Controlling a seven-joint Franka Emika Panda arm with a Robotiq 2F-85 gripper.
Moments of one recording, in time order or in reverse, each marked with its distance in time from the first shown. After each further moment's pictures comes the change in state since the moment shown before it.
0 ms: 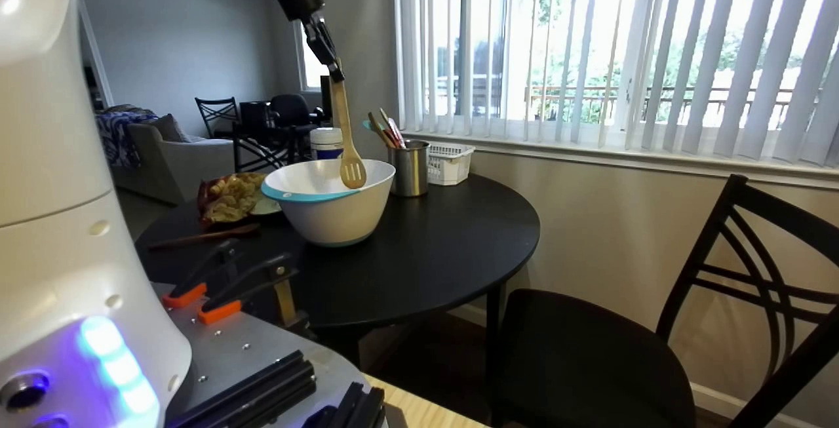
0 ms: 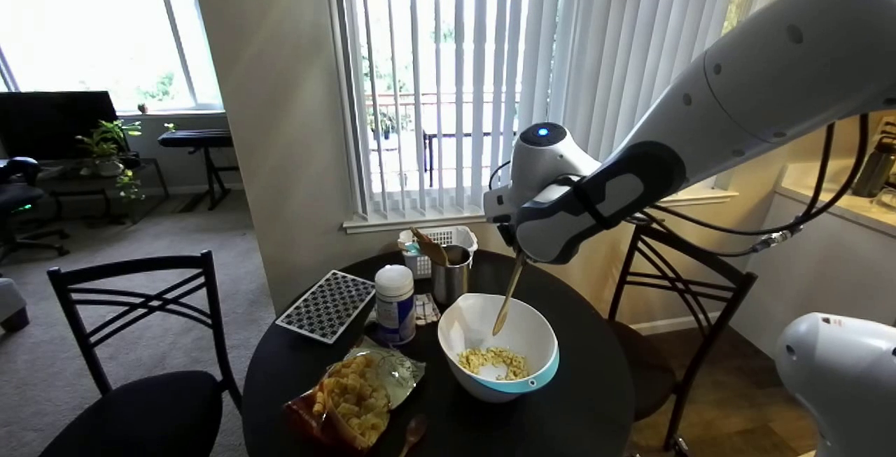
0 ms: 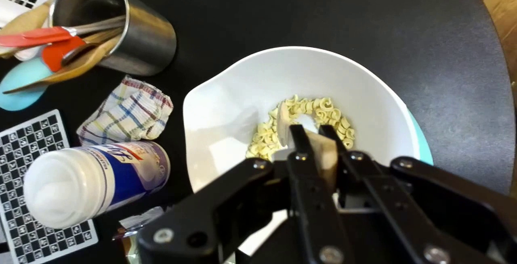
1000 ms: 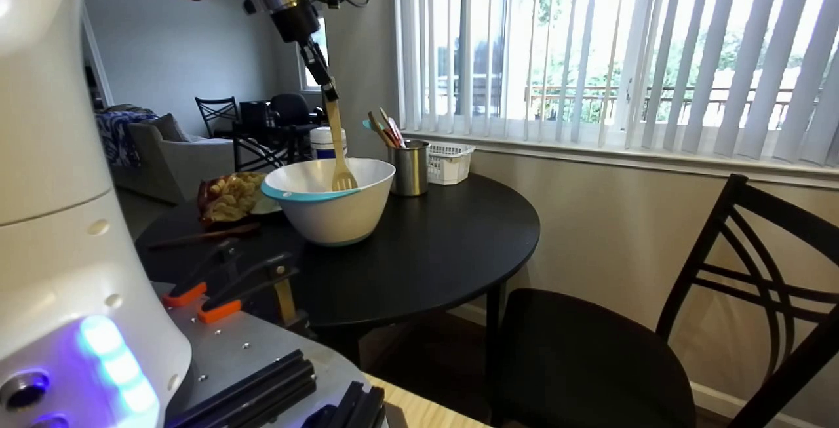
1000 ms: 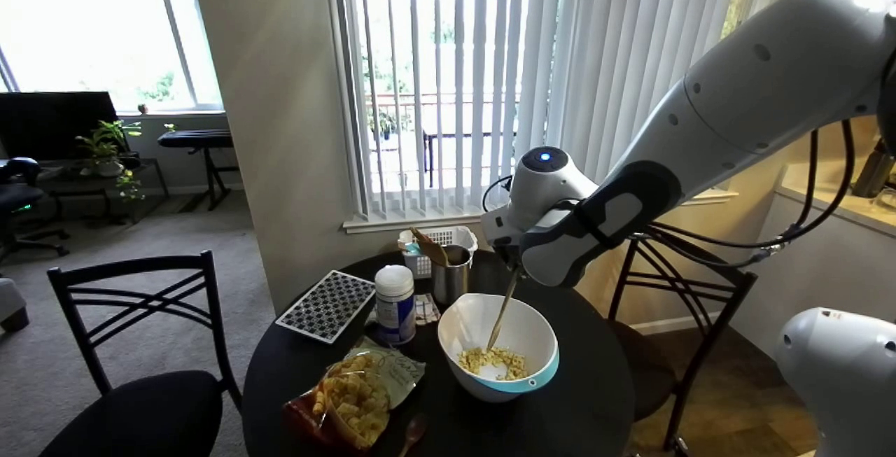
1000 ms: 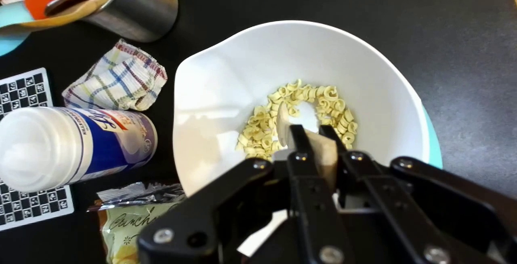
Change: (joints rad) arm -0.145 -0.042 0.170 -0.045 -0.037 0.125 -0.054
